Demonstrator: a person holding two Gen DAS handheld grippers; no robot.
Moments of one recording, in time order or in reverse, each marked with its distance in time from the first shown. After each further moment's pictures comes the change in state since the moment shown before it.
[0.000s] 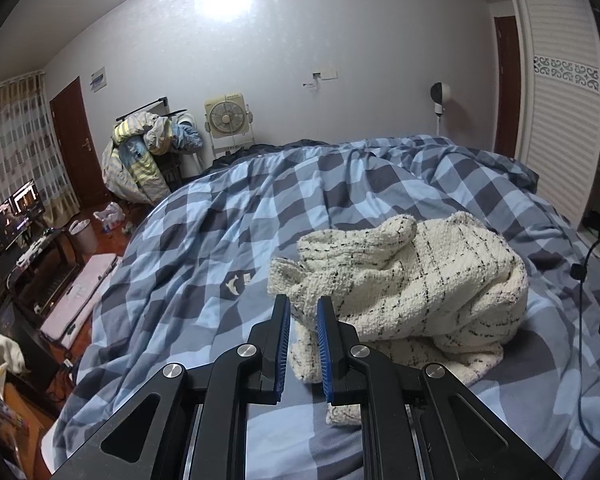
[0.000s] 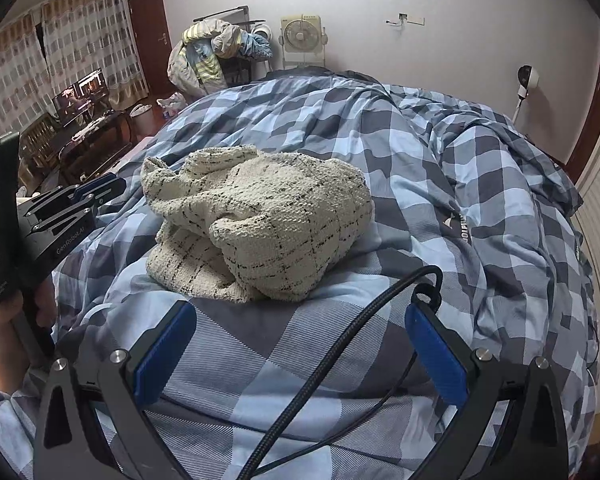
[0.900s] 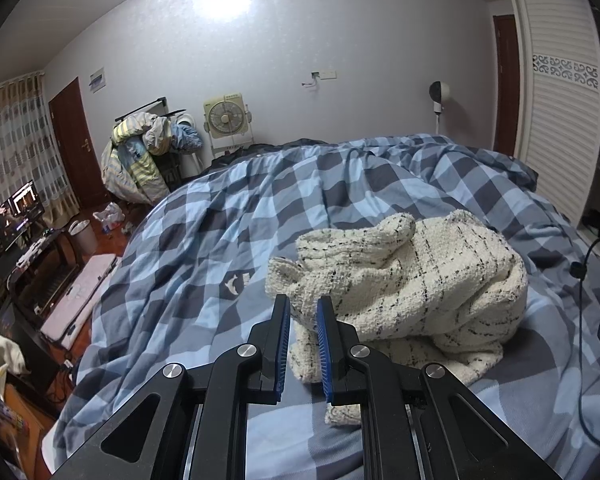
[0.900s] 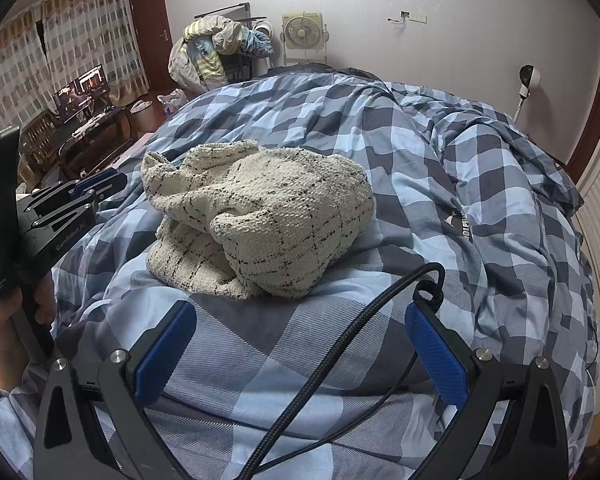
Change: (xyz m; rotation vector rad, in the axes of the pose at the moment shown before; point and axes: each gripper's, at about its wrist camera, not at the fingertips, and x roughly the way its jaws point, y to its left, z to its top) left arm -0.001 -0.001 0.003 0.000 -0.001 0.002; right arm 0.000 0.000 -0.003 -0.006 0.009 0.000
